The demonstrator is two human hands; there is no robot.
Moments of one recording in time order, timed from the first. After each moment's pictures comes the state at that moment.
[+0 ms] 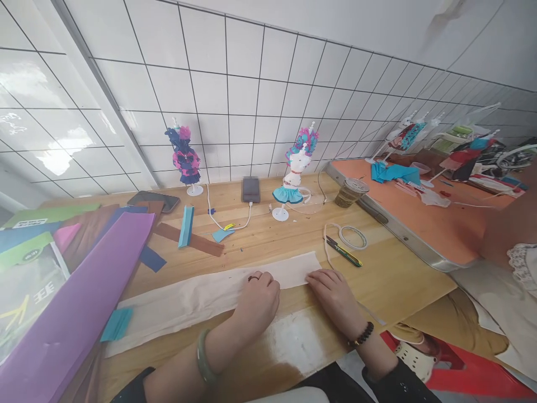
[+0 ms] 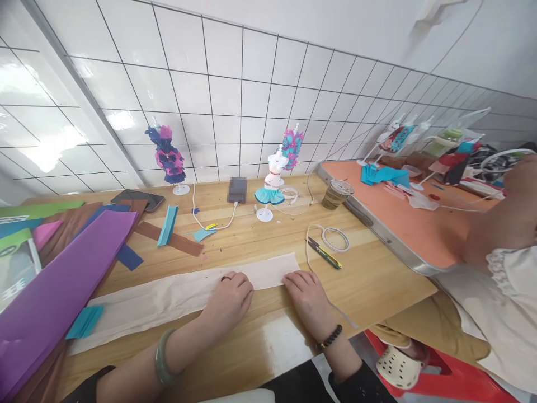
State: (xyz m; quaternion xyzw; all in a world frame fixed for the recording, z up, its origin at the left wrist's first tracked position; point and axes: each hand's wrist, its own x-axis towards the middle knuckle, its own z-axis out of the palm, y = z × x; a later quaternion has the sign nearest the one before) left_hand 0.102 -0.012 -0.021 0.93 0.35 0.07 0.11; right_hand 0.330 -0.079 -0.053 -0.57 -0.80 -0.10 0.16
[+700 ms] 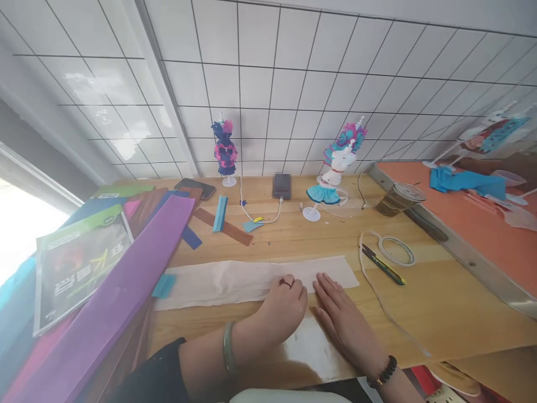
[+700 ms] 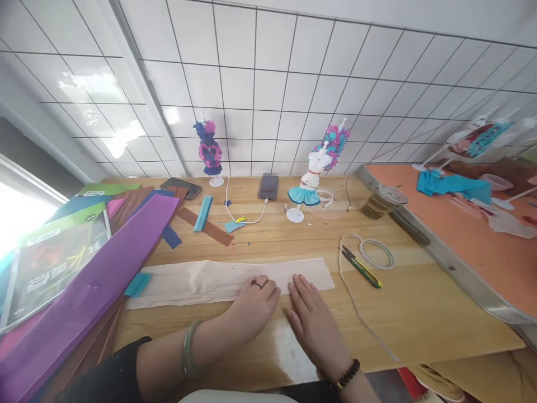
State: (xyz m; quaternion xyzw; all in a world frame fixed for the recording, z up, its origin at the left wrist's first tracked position) left_hand 0.095 -0.034 -0.025 0.96 0.29 0.06 0.00; right_hand 0.283 -0.091 -0.062 -0.56 -0.82 -0.05 0.12
